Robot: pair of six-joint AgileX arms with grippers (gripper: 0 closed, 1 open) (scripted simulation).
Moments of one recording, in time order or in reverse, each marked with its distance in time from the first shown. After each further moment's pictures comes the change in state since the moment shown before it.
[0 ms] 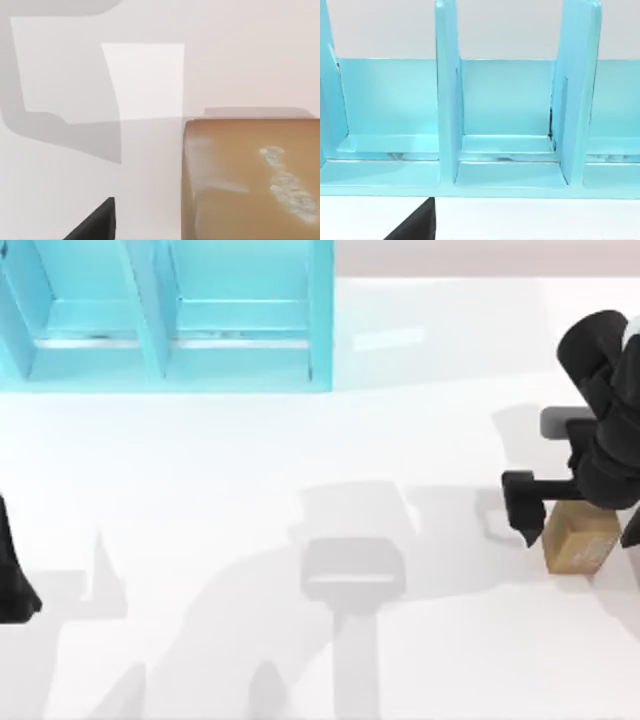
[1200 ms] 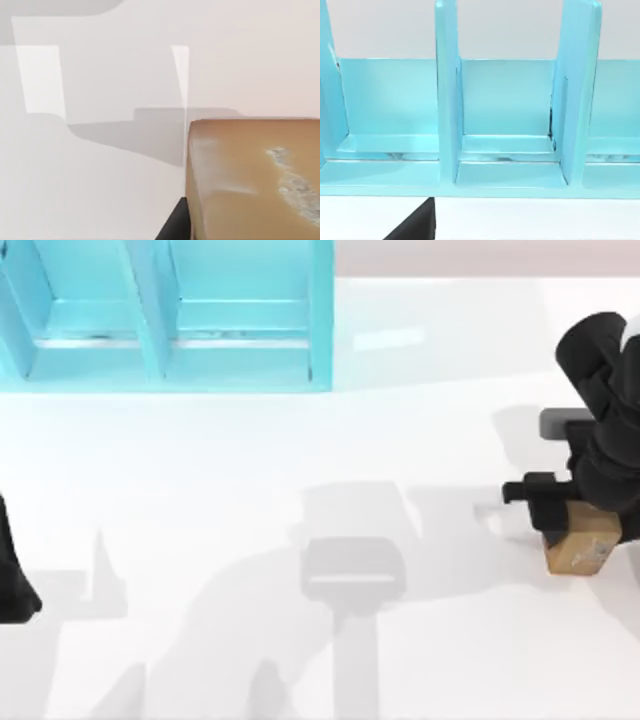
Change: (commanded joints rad) left arm 0.000 0.000 0.000 0.000 0.000 0.000; right arm 0.000 0.000 0.000 0.000 0.000 0.000
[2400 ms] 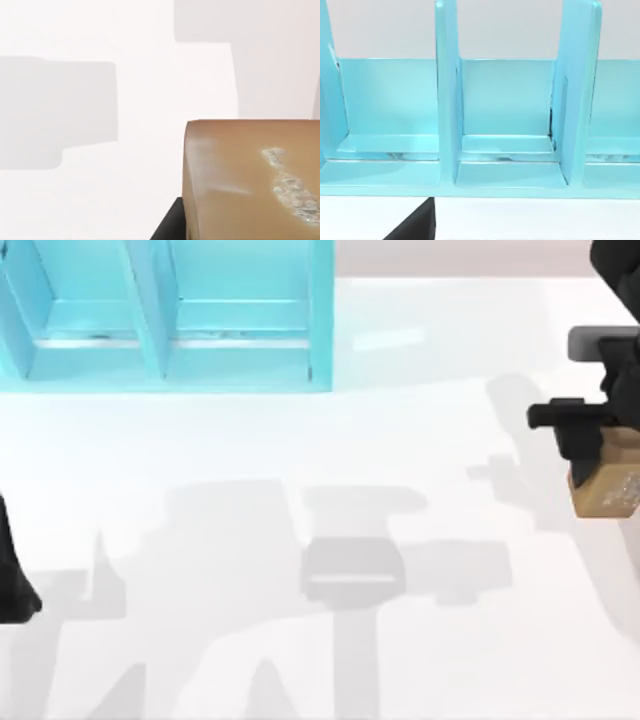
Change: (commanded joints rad) left arm 0.000 0.000 0.000 0.000 0.000 0.000; right arm -0.003 -0.103 0.270 -0.375 0.000 -0.002
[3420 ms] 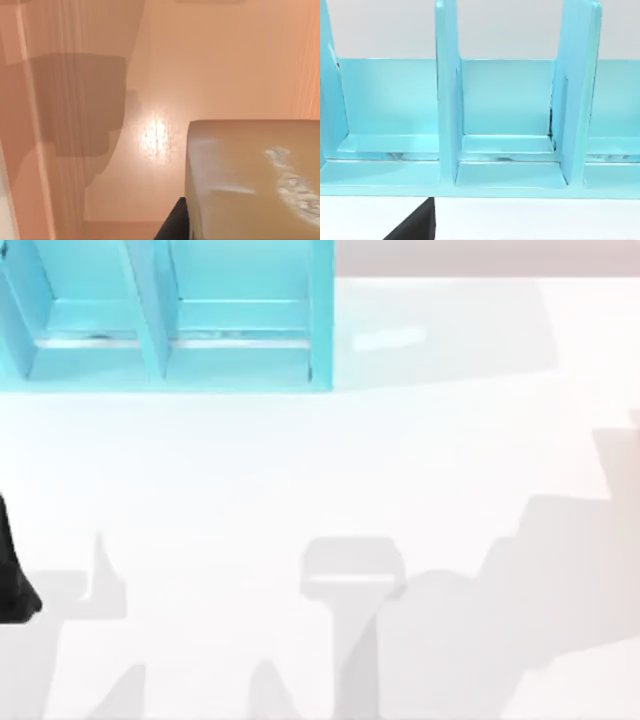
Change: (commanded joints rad) left arm 0.000 0.000 0.000 0.000 0.000 0.000; right arm -0.702 0.011 0.189 -0.173 0.005 -0.704
